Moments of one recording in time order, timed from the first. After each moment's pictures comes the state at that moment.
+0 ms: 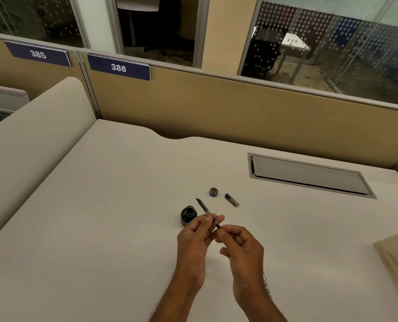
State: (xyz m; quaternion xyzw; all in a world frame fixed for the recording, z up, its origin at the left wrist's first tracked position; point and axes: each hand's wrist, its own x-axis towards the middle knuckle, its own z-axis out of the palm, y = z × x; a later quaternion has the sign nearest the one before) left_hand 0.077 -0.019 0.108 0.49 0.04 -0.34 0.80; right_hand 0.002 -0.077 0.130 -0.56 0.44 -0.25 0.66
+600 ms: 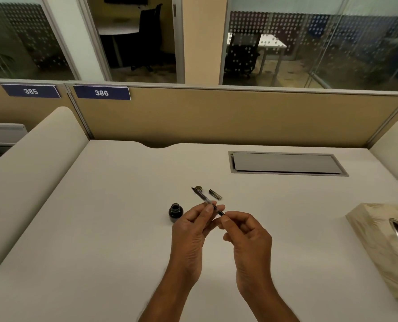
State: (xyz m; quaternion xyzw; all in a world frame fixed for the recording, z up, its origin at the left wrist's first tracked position) left_hand 0.021 -0.014 0.195 0.53 -0.07 -0.33 0.78; right_hand -0.065 -0.074 0.203 -0.54 0.38 -0.35 0.66
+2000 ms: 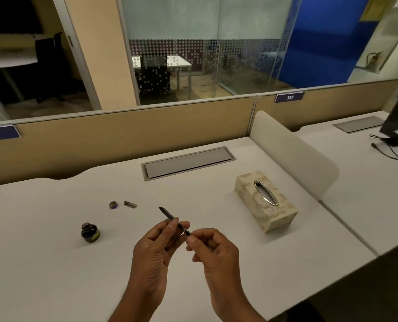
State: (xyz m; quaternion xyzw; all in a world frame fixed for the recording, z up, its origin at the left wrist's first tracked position) left_hand -0.149 -0.033 0.249 0.49 -0.12 -0.44 0.74; right_hand -0.267 -0.073 0.257 -0.49 0.41 -0.40 0.66
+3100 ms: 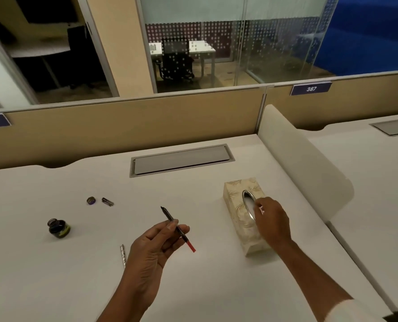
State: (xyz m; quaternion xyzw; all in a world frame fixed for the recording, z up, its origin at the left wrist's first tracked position) left_hand -0.231 -0.160 0.228 0.54 -0.06 -0.41 0.73; right_hand -0.399 -0.416 0.125 -0.79 0.51 -0.26 0.21
